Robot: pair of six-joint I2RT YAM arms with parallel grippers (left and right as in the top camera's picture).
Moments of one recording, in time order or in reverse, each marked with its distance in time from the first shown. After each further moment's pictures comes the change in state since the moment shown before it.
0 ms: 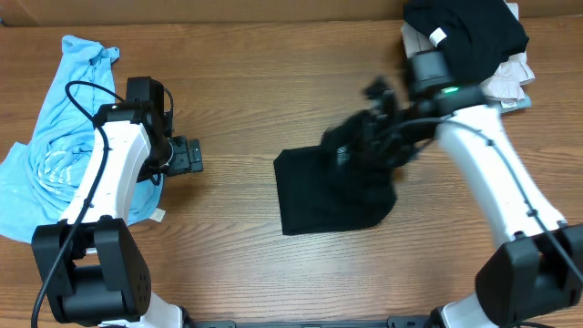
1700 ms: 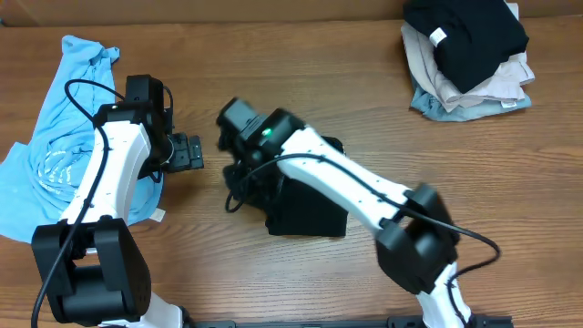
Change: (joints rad) left arm 0.000 0.000 0.000 0.038 0.008 0.000; right arm 0.566 0.433 0.372 0.005 0.178 0.163
